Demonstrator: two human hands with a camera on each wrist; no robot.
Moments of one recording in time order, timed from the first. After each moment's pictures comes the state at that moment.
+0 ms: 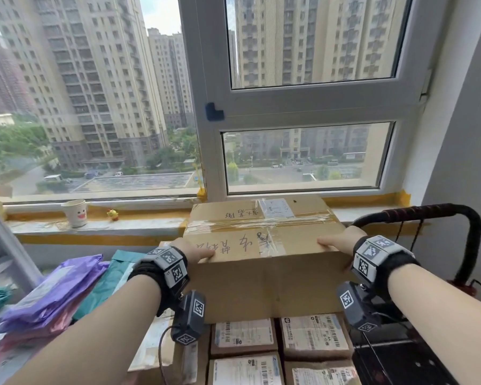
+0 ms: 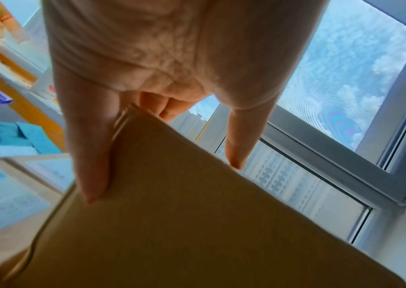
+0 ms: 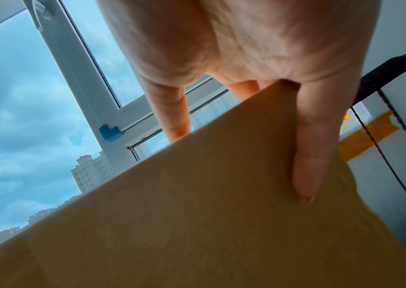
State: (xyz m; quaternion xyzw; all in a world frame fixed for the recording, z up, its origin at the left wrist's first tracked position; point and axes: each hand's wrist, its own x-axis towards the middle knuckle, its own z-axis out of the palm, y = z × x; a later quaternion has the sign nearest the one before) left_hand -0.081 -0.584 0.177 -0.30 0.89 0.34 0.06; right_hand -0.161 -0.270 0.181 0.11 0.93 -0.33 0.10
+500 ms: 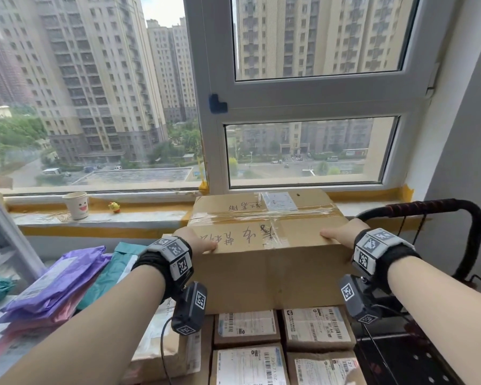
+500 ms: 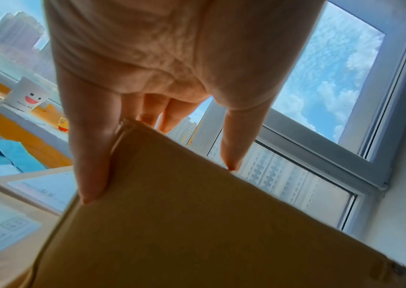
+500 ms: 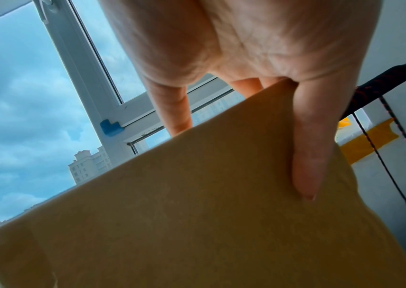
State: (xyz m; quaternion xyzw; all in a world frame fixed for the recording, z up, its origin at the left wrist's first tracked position) left_hand -0.080 -0.587 0.180 -0.26 0.94 0.23 0.06; right_hand -0.155 -0.278 0.184 0.13 0.94 -0.32 0.08
